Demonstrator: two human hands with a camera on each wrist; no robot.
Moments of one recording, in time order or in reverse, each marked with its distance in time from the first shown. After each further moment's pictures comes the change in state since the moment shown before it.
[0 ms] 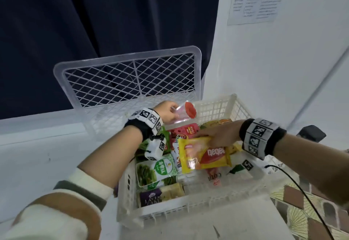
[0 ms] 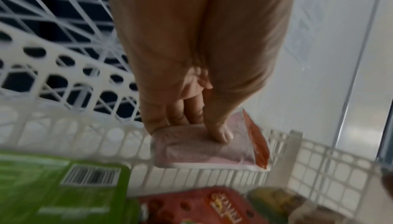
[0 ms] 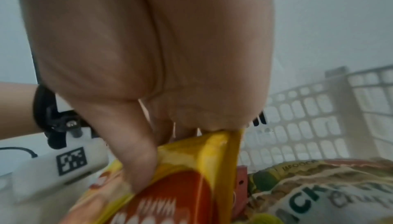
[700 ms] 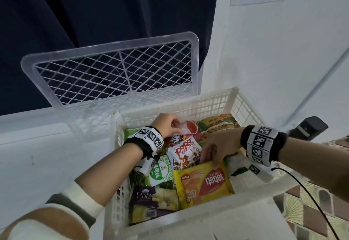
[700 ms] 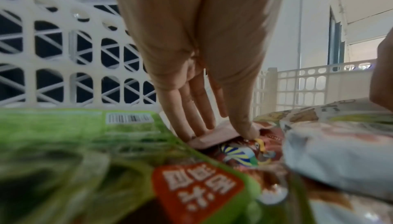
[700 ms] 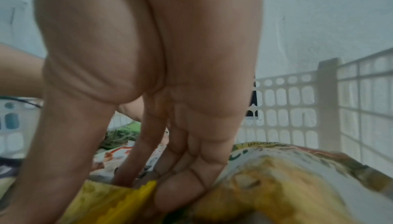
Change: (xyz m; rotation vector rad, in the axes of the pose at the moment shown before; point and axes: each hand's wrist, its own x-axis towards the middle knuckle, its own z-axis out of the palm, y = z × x) left_hand 0.037 -0.048 0.065 0.069 0.037 0.095; right_hand 0.049 0.040 0.019 0.120 -0.148 -0.151
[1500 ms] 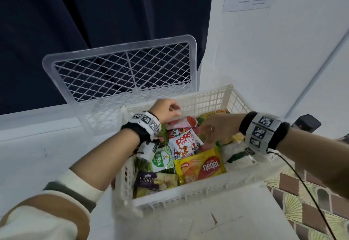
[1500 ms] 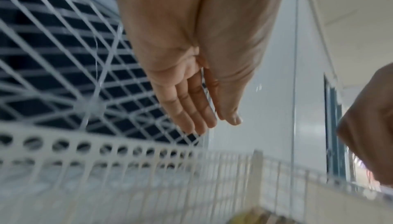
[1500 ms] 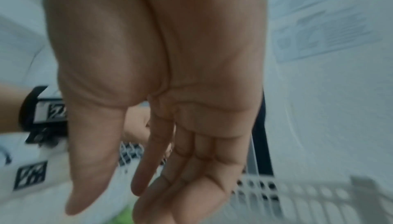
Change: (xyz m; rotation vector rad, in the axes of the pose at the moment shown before) left_hand -0.036 0.036 -0.040 0.044 0.074 0.087; right_hand -0.036 -0.027 0.003 -0.127 0.305 0.025
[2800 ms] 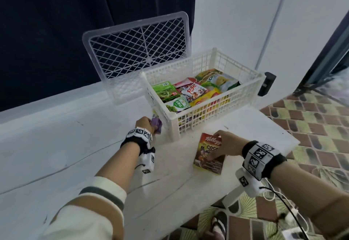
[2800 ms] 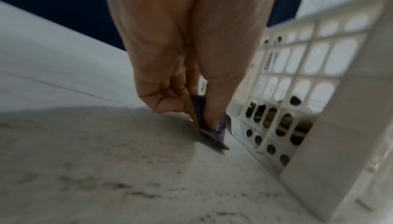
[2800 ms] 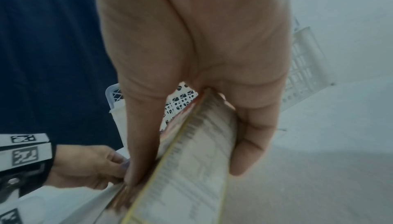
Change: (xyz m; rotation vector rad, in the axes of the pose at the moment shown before) left_hand -0.233 -0.136 0.024 -0.032 -0.007 -0.365; right_hand -0.103 -0.182 0.256 0.443 0.277 0.582
